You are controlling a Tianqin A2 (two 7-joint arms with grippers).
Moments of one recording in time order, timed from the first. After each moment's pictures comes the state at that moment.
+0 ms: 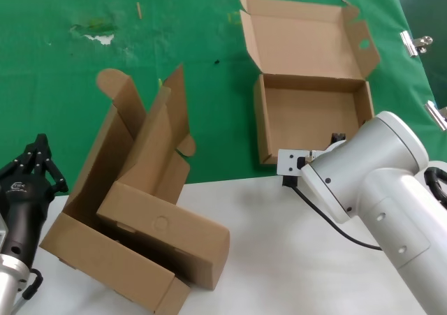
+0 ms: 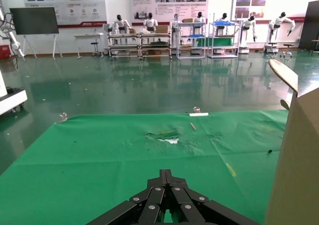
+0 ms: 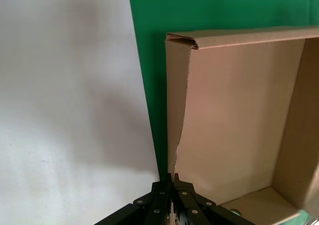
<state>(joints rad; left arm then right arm) 0.00 -0.30 1.60 -1.60 -1.80 0.00 0.00 0.70 0.20 -2.11 1.29 -0.06 -1.22 0.69</state>
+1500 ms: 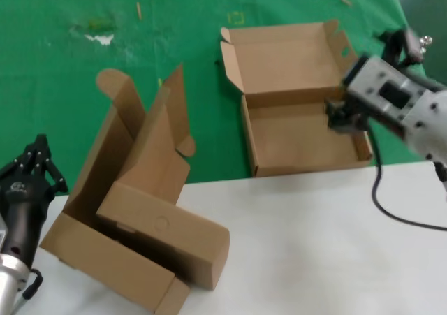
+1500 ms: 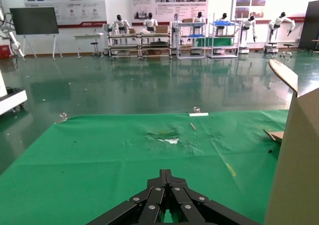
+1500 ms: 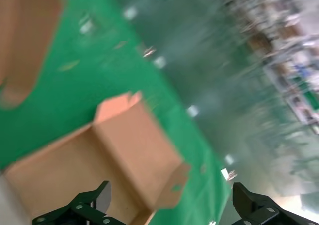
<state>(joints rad) 0.00 -0.30 1.60 -1.60 -1.80 0.00 0.00 0.44 0.24 -1.65 2.04 0.18 -1.21 0.71</state>
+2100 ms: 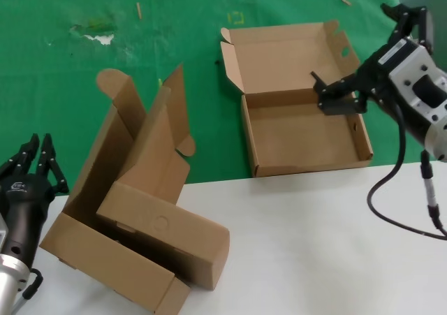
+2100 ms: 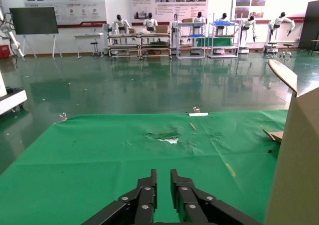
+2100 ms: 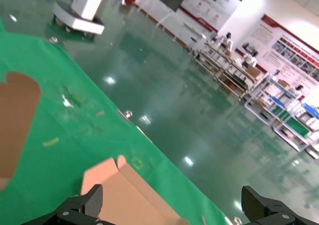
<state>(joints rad) 0.00 -0.30 1.60 -1.60 -1.80 0.00 0.00 0.32 0.25 -1.47 2.02 0.57 -0.88 0.64</state>
